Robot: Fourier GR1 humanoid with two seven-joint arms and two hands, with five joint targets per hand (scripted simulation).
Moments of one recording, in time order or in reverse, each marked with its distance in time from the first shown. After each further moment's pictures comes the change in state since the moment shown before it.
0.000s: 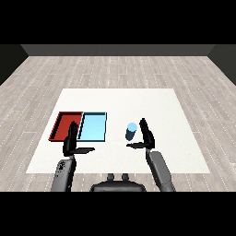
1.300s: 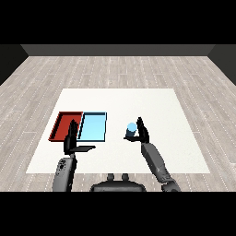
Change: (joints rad) left arm -0.028 -0.009 0.008 0.006 -0.024 0.031 0.015; right arm -0.257 0.002 -0.048 0.494 -0.180 -0.046 -0.123
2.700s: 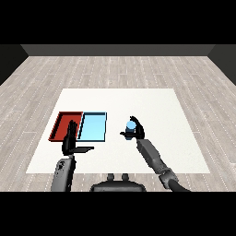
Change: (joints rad) left arm 0.012 0.006 0.012 -0.009 0.017 -0.029 -0.012; right arm -0.183 0.000 0.092 0.270 -0.189 -0.106 -0.084
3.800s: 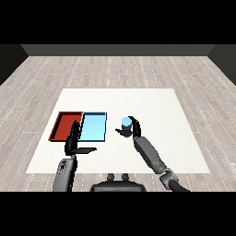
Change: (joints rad) left arm 0.002 -0.009 -0.033 0.003 -0.024 -0.011 0.002; right arm 0.009 -0.004 0.120 -0.211 0.113 -0.218 0.051
